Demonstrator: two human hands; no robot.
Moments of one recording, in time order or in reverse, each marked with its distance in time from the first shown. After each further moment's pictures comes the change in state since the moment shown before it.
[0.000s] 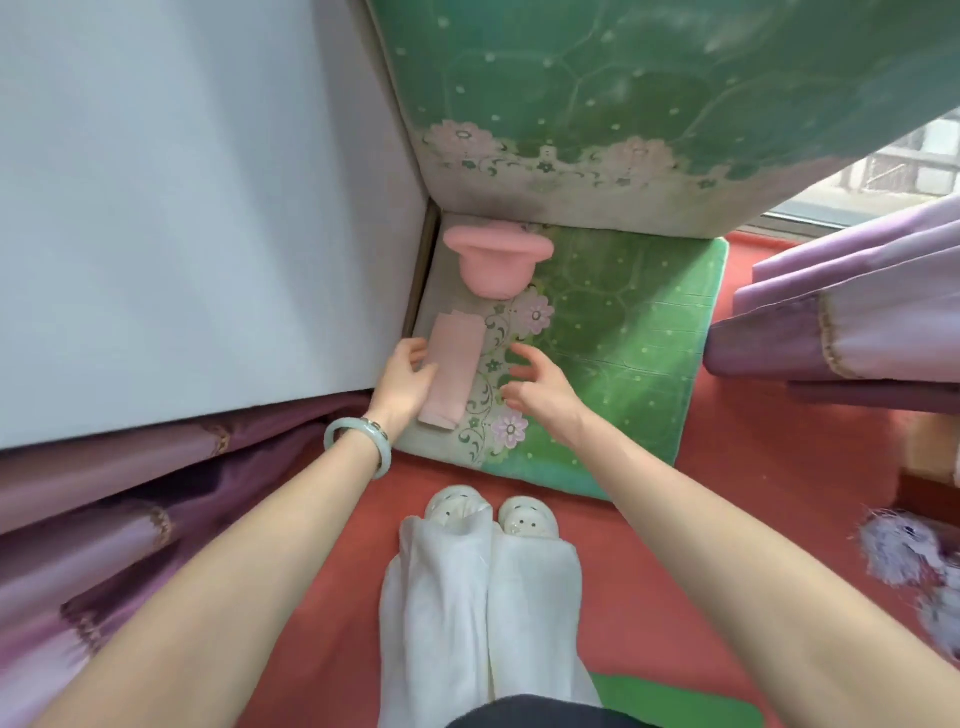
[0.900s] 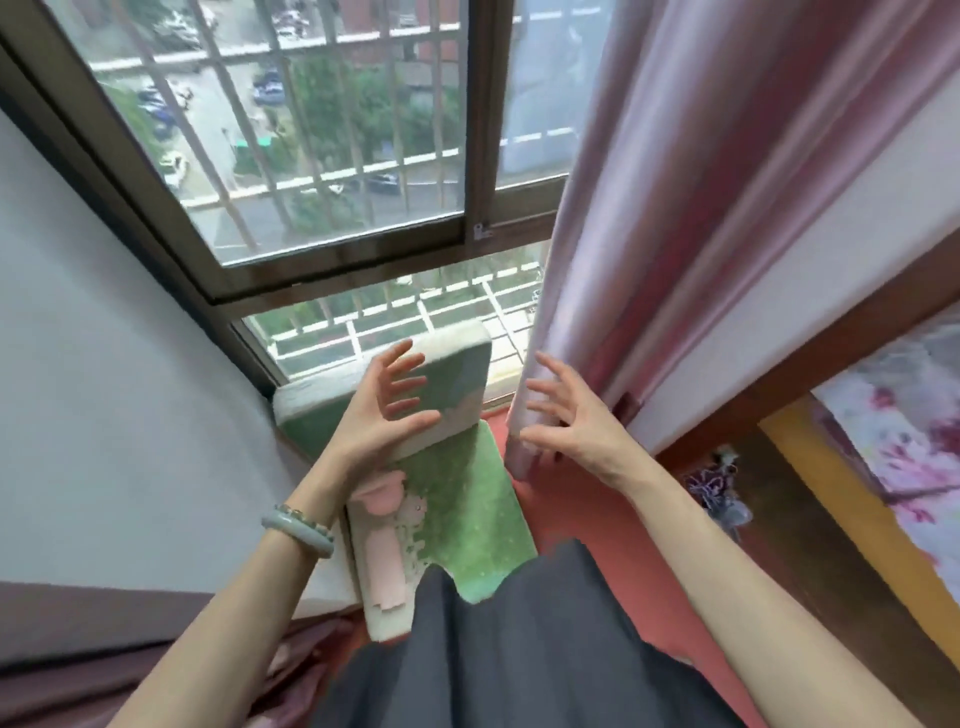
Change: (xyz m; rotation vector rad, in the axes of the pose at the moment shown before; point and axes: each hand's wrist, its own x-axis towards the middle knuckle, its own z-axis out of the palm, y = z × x) left_hand -0.486 0.403 -0.108 0.058 -0.603 0.973; right_hand -0.601 -0.200 -0.140 0.295 0.496 -0.649
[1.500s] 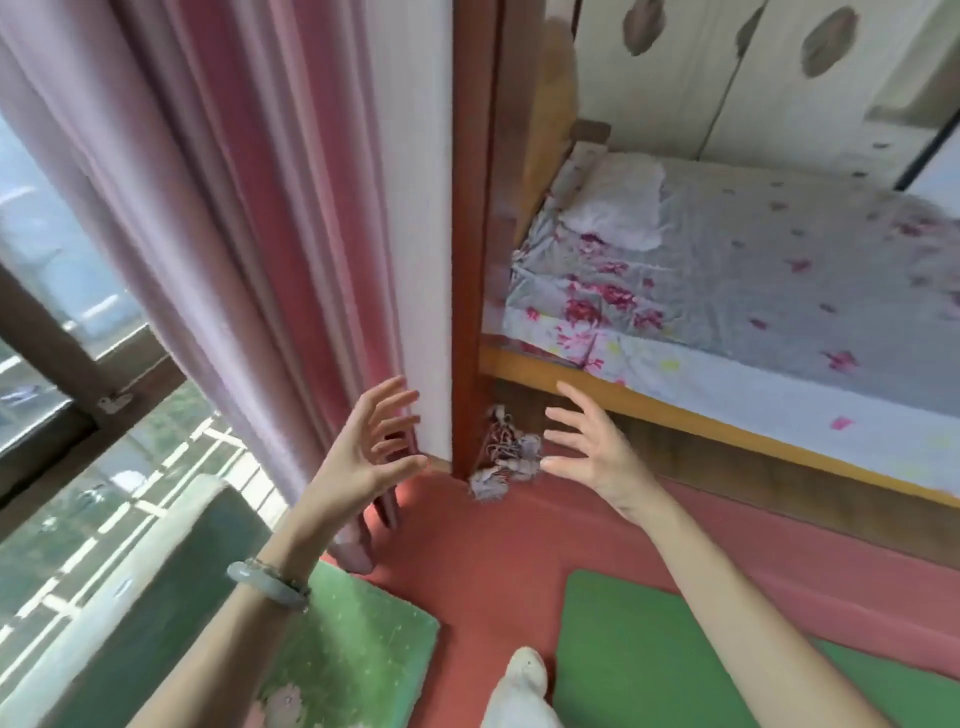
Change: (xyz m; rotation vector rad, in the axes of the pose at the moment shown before) left_hand 0.016 0.094 0.222 0.012 -0.815 0.221; right_hand -0.260 0.027 -0.108 0.141 0.900 0.007
